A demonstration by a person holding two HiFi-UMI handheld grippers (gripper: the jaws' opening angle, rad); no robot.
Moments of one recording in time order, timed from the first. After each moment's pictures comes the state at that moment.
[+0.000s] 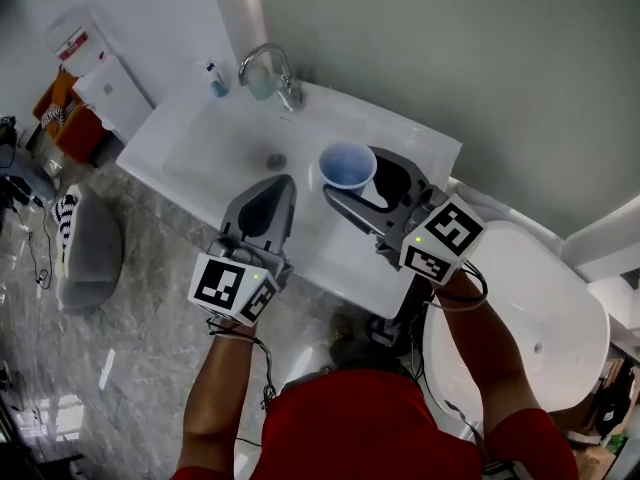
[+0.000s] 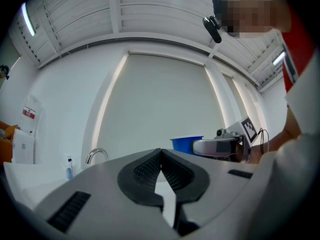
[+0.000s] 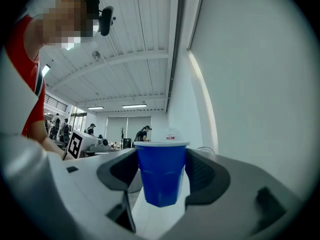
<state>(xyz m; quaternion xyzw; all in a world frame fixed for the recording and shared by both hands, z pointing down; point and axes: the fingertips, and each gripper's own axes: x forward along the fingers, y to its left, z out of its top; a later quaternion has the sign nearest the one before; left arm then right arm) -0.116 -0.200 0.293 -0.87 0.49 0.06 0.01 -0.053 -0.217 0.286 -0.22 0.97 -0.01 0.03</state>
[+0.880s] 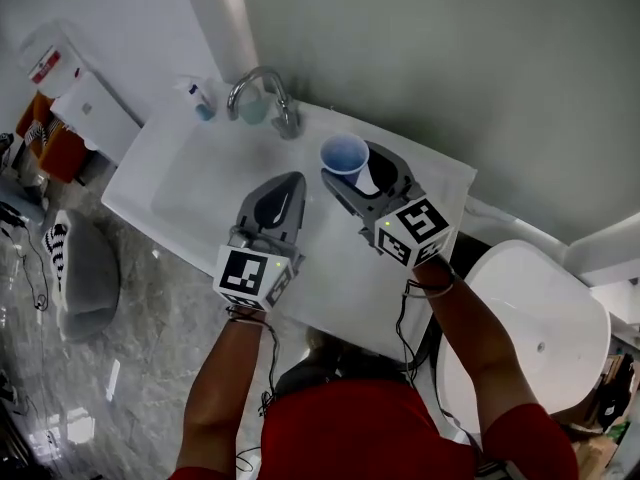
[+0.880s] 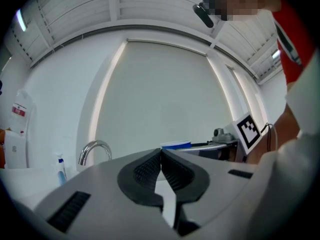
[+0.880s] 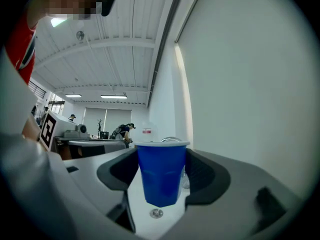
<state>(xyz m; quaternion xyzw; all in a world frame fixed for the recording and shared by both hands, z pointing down) -0.137 -0.346 0.338 -0.88 0.48 0.02 0.02 -0.083 -0.386 0.350 -0.34 0.94 0.00 0.01</state>
